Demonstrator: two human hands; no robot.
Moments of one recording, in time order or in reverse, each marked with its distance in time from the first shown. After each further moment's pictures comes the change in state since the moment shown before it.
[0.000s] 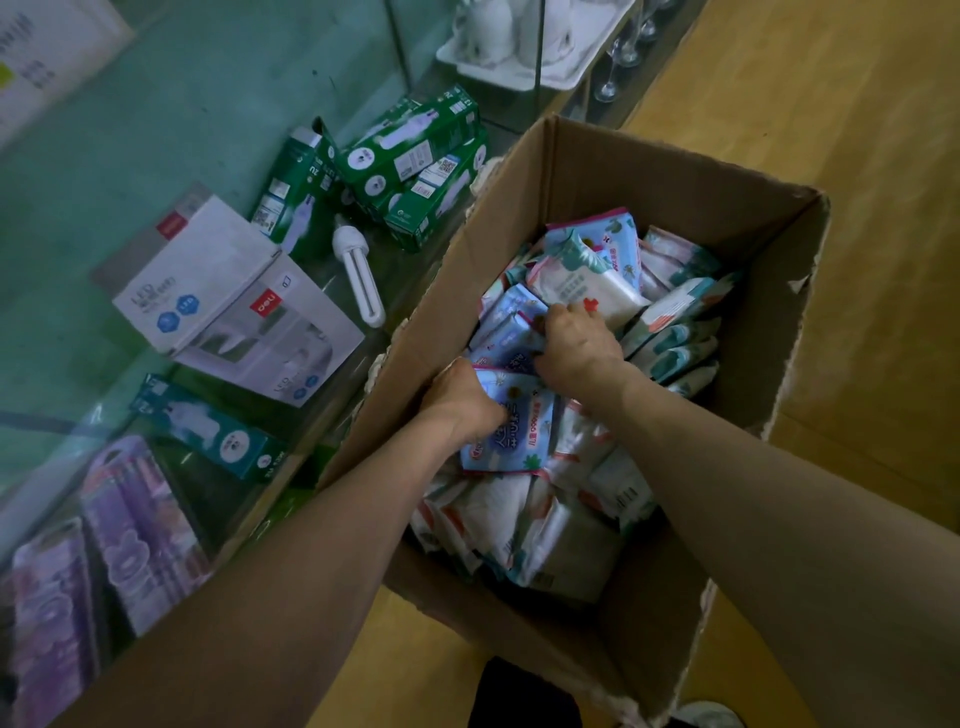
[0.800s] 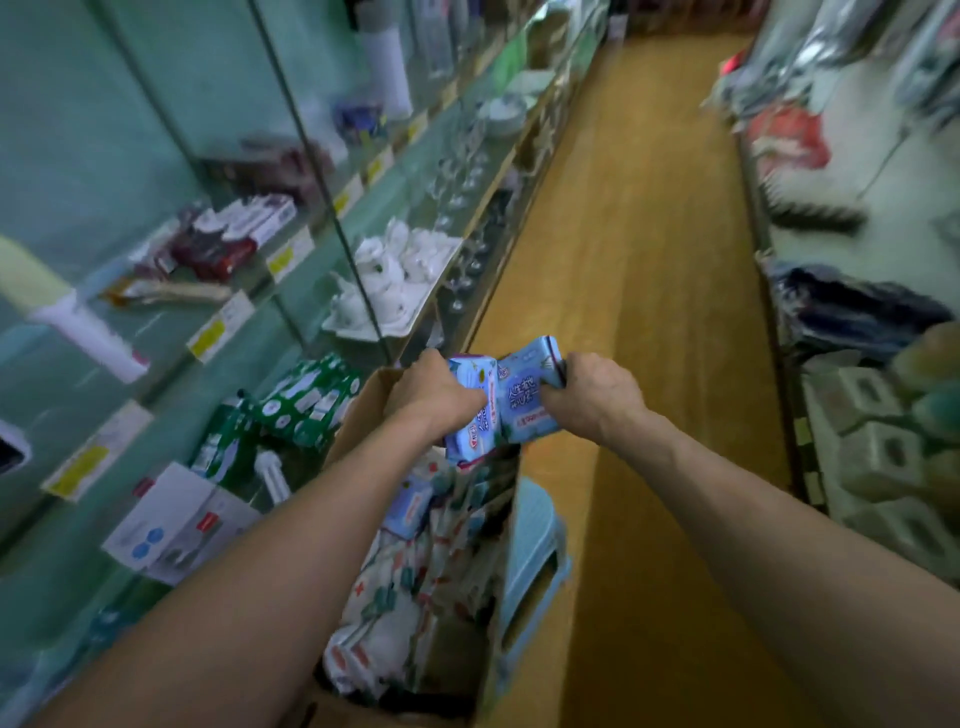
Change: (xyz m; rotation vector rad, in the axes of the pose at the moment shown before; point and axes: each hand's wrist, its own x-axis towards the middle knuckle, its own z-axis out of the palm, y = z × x) left_hand -0.178 0.247 -0.051 0.233 0.239 0.396; right_hand -0.188 0.121 -0.227 0.204 0.414 0.175
